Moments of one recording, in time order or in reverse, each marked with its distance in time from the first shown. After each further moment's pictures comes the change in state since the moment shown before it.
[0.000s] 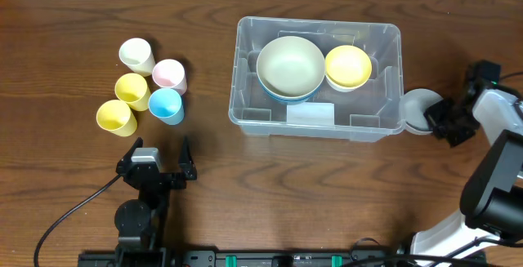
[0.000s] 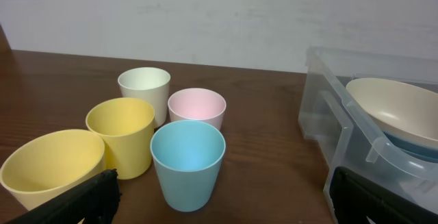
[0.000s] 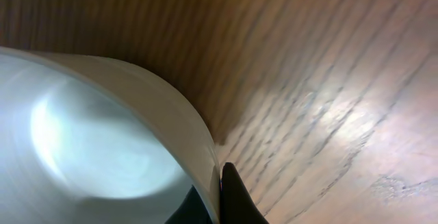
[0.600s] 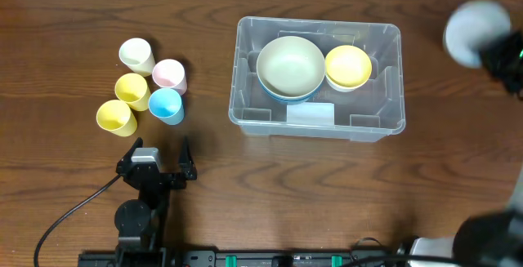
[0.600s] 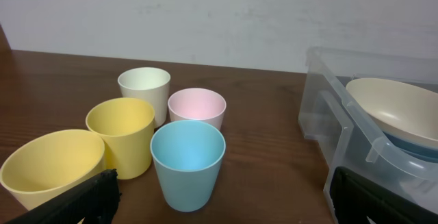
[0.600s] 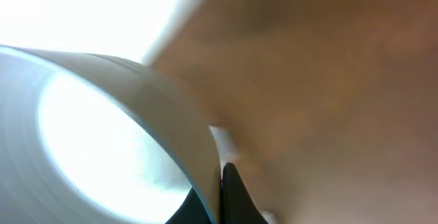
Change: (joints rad) left arm 0.000 0.000 0.000 0.000 0.000 0.000; right arm -0.024 -0.274 0.467 -0.116 -0.261 -0.155
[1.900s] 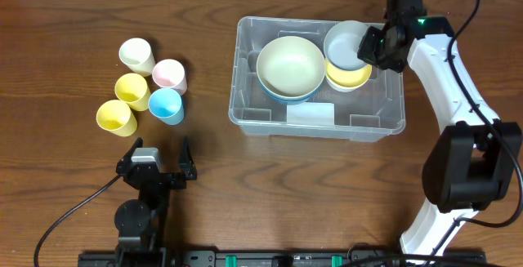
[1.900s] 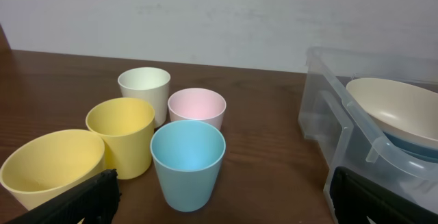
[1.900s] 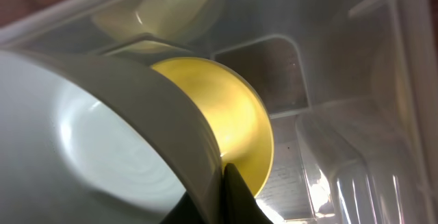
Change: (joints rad) left arm 0.000 0.000 0.000 0.000 0.000 0.000; right arm 0.500 0.394 0.045 0.029 0.214 -0.067
